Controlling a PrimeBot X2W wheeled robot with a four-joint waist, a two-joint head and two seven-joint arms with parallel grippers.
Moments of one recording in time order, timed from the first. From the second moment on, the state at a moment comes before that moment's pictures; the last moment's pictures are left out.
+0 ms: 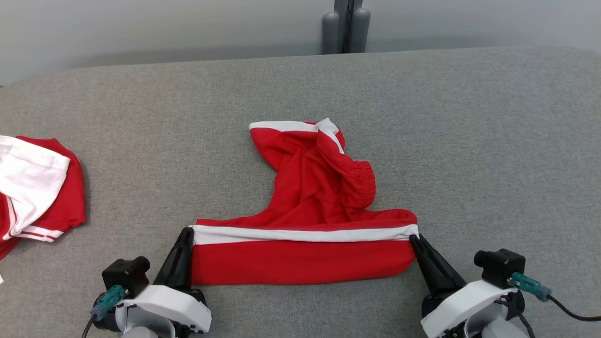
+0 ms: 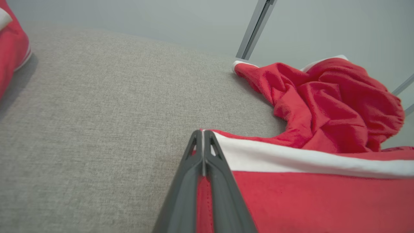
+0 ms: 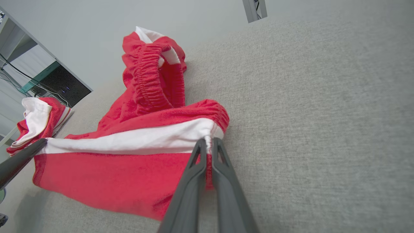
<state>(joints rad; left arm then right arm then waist) -0.17 0.05 -0.10 0.52 -0.36 -0.13 -0.26 -0.22 -0.16 0.47 0.48 0.66 0.13 -0.26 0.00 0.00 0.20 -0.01</state>
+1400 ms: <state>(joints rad) -1.18 0.27 -0.26 0.53 -0.21 -0.12 -0.26 -1.20 -0.24 0.30 0.51 0.44 0.13 -0.26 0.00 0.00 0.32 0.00</state>
